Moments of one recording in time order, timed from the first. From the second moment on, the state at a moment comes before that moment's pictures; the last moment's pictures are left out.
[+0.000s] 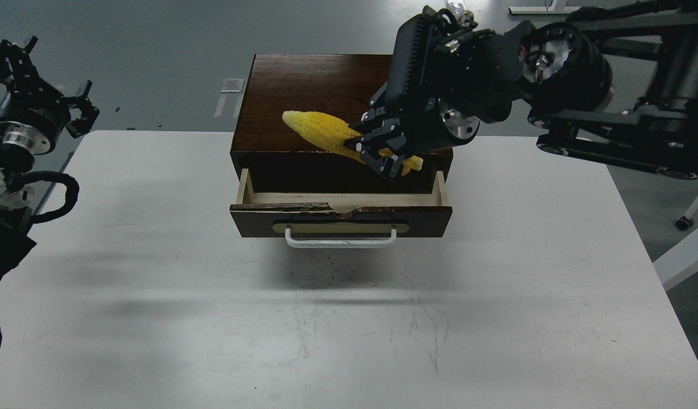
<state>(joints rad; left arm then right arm) -0.93 0.42 -0.55 -0.17 -0.23 -0.49 -0.33 1.77 -0.43 -0.28 1.43 -1.88 0.31 0.30</state>
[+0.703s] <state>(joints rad) -0.94 0.43 -0.55 -0.17 -0.24 -0.49 -0.34 1.72 -0.33 -0.30 1.35 -2.03 0.30 0.32</state>
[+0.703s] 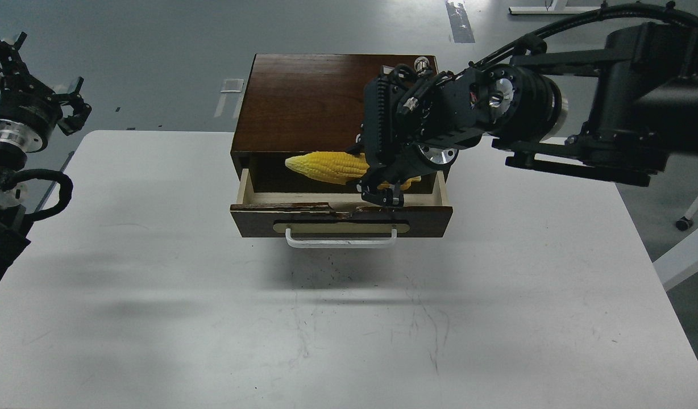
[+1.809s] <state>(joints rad) -0.95 0.65 -0.51 -0.83 -0.20 -0.49 -0.32 1.59 -0.65 -0.04 0.75 -0.43 0.49 0.31</state>
